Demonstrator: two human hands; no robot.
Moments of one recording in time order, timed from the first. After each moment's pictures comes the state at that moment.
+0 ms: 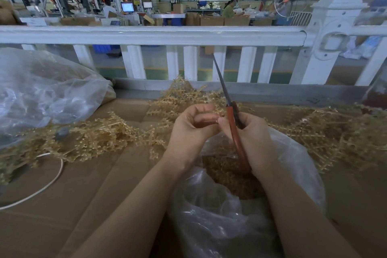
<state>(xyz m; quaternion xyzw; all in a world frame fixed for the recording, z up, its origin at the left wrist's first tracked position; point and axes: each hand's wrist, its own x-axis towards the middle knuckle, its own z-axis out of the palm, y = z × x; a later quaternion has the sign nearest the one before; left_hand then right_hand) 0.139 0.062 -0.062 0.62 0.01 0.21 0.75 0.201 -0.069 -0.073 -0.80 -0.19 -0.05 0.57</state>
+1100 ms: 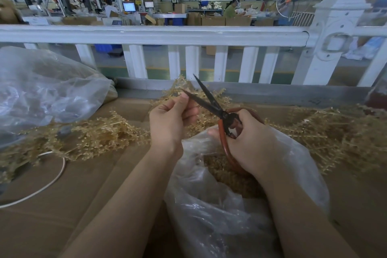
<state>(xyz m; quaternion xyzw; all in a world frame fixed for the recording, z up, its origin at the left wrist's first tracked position) 0.133 0.078 -0.036 0.53 0.15 0.32 0.77 0.189 -0.077 -0.063 -0.90 -0.23 -0.10 0.35</state>
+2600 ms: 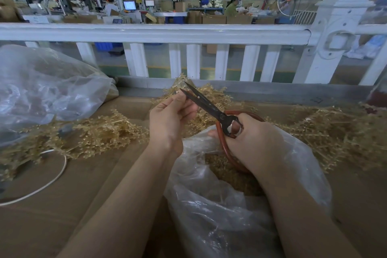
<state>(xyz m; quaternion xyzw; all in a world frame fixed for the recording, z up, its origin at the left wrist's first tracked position) 0.134 0.083 -0.036 0.50 0.13 0.30 0.80 0.190 -0.075 -0.065 -0.93 -0.21 -0.15 0.25</state>
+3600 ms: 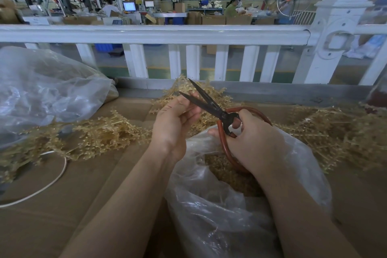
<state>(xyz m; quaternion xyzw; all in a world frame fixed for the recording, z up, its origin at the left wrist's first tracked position) 0.135 0.083 -0.042 0.51 0.09 0.24 0.82 0.188 -0.076 -0.061 -0.93 -0.22 -0.16 0.26</state>
